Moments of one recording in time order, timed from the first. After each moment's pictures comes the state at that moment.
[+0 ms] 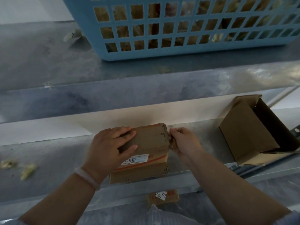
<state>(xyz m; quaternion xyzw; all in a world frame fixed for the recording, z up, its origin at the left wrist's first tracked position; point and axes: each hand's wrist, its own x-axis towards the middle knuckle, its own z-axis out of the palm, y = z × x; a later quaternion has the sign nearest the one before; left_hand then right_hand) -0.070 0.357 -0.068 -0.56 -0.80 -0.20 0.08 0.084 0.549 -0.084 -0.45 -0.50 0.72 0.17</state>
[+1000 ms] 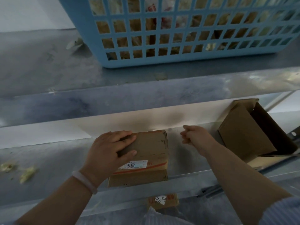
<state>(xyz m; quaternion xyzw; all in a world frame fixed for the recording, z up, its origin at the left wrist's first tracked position) -0.068 0.354 -0.062 -0.57 -0.79 -0.20 0.06 0.102 0.613 -0.089 -0.49 -0.57 0.65 0.14</state>
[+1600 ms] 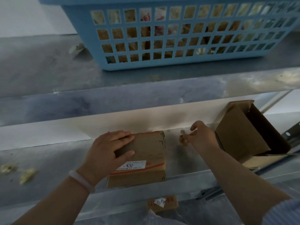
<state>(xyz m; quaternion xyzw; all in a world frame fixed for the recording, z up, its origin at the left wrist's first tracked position) -0.067 0.354 -0.055 -0.57 -0.80 -0.21 0.04 0.125 0.620 -0.092 -0.50 -0.78 0.36 0.14</state>
